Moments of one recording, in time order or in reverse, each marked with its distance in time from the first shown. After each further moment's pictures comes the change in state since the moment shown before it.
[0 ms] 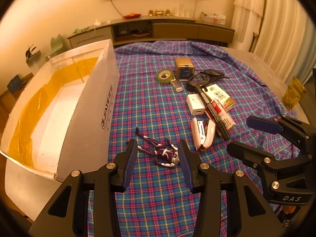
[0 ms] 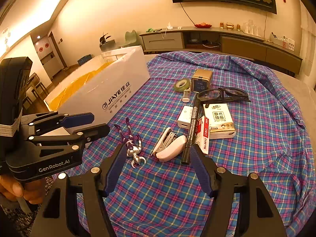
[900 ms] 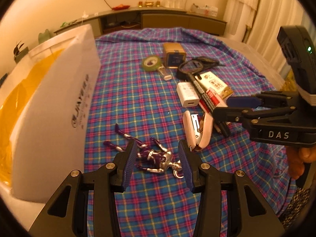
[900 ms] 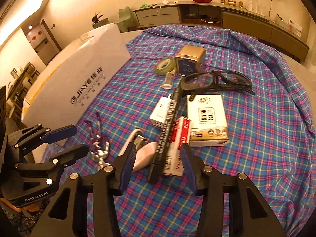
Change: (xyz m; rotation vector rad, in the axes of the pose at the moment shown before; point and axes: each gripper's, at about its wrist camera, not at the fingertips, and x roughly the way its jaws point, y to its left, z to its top) left arm 0.052 -0.015 -0.004 0.034 0.062 -0.081; right arm 0.064 -0.051 0.026 0.013 0.208 -0.005
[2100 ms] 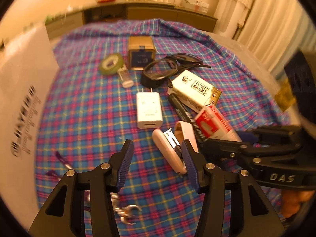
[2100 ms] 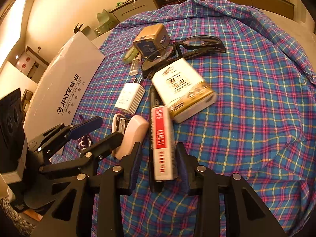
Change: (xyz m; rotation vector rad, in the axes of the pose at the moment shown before) left arm 0.057 -0.035 0.039 -0.080 0.069 -0.172; right arm 0.014 -0.057 -0.020 0.229 0.078 0.079
